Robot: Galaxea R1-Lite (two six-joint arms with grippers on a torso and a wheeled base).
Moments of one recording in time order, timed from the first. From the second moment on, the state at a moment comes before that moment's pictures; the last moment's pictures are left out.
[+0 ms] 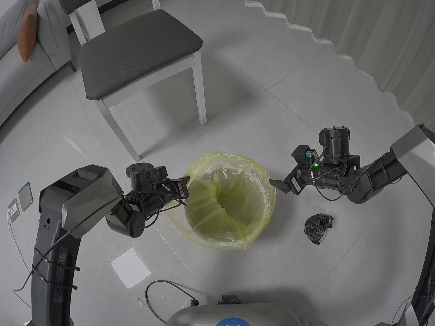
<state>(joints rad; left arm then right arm) -0.28 2.56 -1.29 -1.07 -0.27 -0.32 0.32 2.17 -1.18 -0.55 0.16 -0.50</state>
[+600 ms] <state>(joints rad) -0.29 2.60 -1.27 -1.13 -0.27 -0.40 0.32 2.18 -1.19 -0.55 0.16 -0.50</state>
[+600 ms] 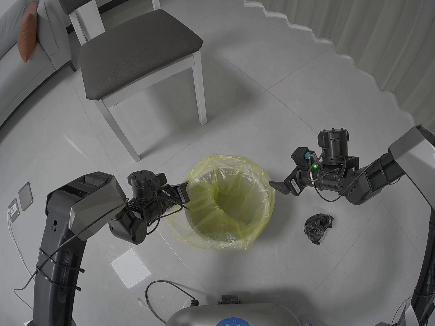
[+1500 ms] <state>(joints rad) -0.28 2.64 -1.24 -1.35 -0.27 -0.62 0.31 2.18 -1.18 -0.54 0.16 -0.50</state>
